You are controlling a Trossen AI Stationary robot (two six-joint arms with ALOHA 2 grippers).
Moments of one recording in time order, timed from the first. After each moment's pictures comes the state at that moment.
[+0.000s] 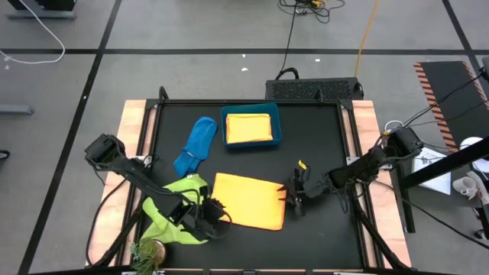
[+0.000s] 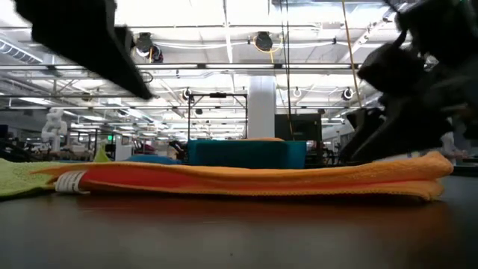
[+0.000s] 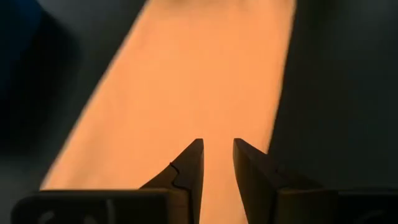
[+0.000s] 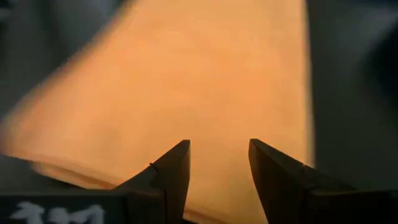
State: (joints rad) left arm -0.63 1.66 1.02 -0.36 -0.55 -0.56; right arm 0.37 1.53 0.30 0.63 0.23 0.17
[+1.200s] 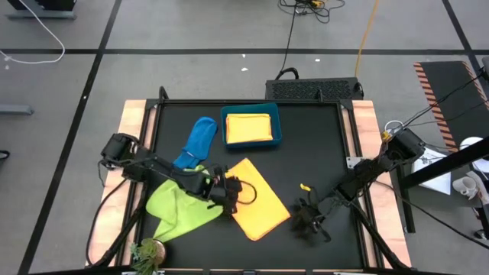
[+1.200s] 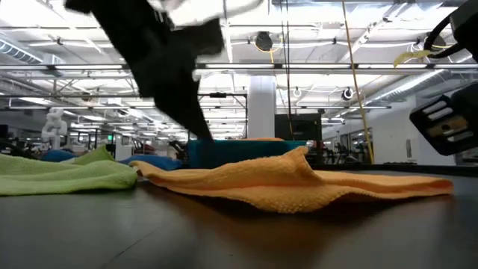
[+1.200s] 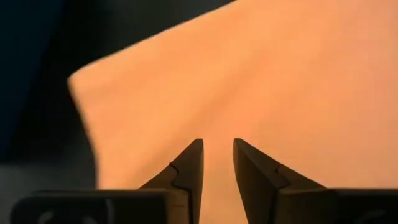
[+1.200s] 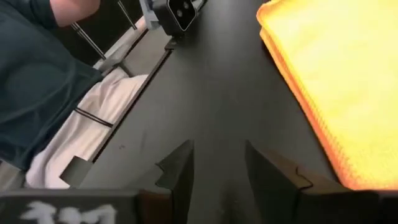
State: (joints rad) left arm -0.33 1.79 1.08 -0.33 -0.41 -0.41; right arm 0.67 1.53 0.30 0.71 -0.03 0.42
